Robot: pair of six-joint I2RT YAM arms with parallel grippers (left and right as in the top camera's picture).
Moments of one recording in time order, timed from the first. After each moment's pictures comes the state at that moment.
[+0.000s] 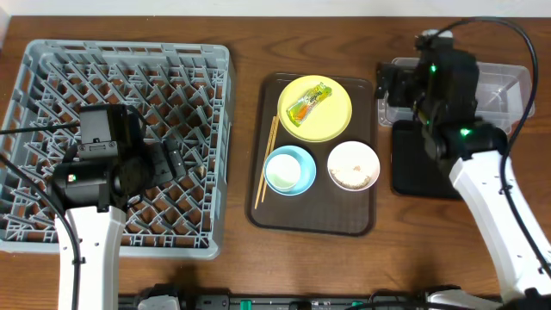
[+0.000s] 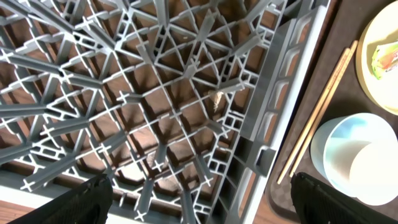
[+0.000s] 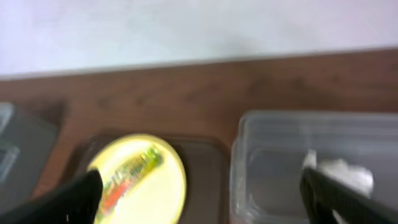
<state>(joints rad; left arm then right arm) 0.10 1.15 1.17 -1.16 0.07 -0.25 0.17 1.43 1.23 -0.37 0.01 0.22</state>
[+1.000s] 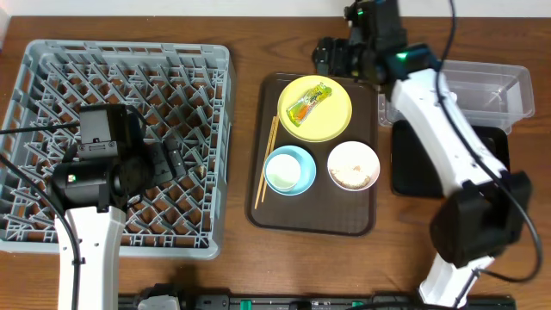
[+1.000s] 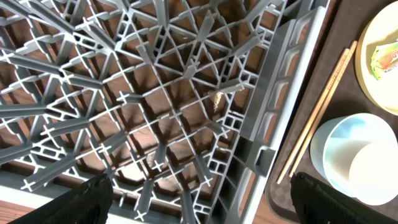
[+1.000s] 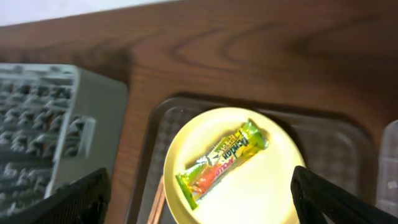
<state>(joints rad) 0.10 1.15 1.18 -1.16 0.07 -0.25 0.33 1.97 1.76 -0.66 -0.15 0.42</state>
